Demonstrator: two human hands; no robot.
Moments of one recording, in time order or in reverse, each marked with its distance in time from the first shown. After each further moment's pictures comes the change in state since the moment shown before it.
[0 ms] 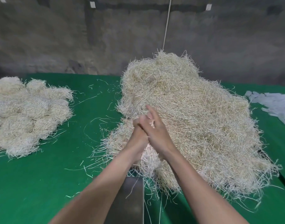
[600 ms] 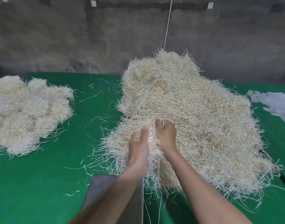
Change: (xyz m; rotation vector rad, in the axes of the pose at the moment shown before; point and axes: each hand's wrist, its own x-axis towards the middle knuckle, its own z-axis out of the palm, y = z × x) left_hand -0.006 -0.037 0.002 -0.084 0.221 -0.086; right_hand 0.012 0.033 -0.001 -0.196 0.427 -0.008
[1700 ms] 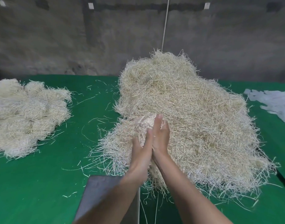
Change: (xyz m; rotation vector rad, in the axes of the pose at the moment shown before) left_hand -0.019 -0.016 0.008 0.167 -0.088 0.057; right_hand -0.002 0.002 0.003 0.216 0.028 0.262
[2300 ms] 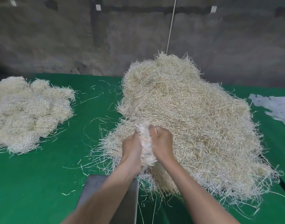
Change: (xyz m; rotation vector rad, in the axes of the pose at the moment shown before) left_hand 0.017 0.024 -0.011 -0.087 0.091 -0.040; right_hand -0.012 -0.004 -0.017 -0.279 -0.138 -0.305
